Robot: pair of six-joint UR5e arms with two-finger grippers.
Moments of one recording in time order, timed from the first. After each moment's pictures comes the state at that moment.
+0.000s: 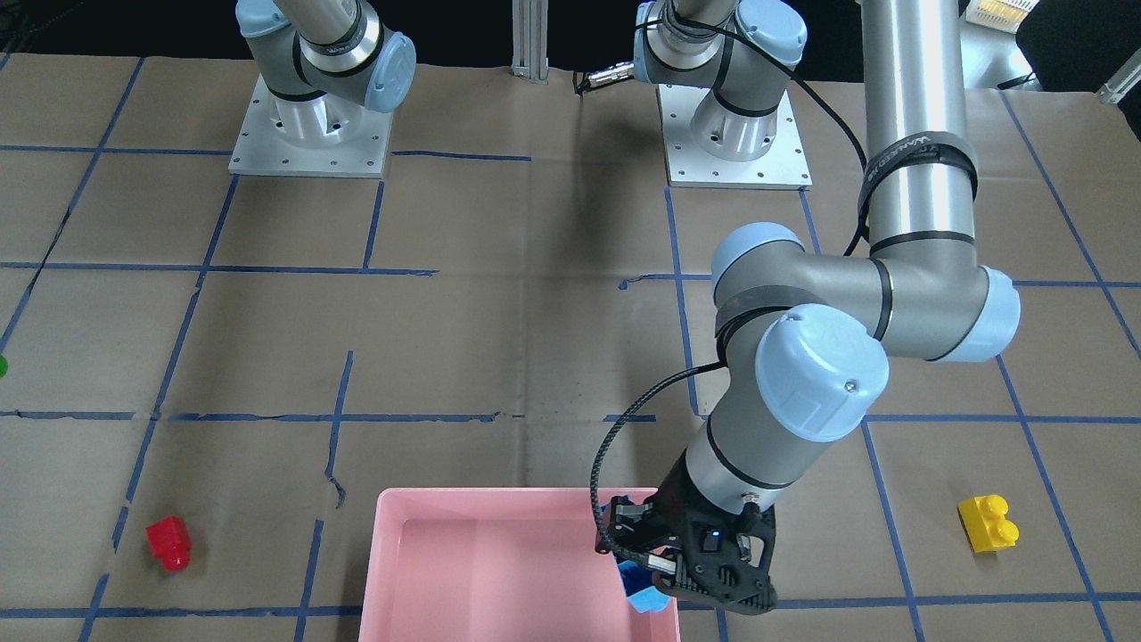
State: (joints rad) left arm -1.68 -2.25 -1.20 -0.99 1.33 0.09; right arm 1.18 -1.19 1.24 -1.55 -1.57 -0.47
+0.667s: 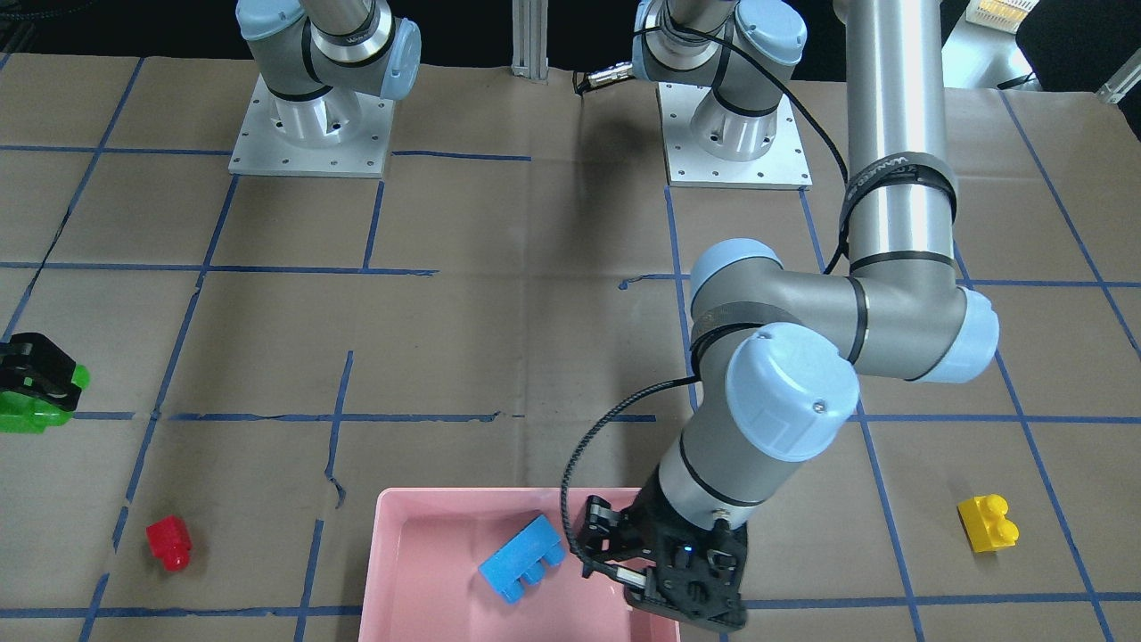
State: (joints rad) left arm -1.66 -2.22 -1.20 -1.00 1.39 0.10; right arm 1.31 -1.19 1.18 -1.53 -1.55 -0.28
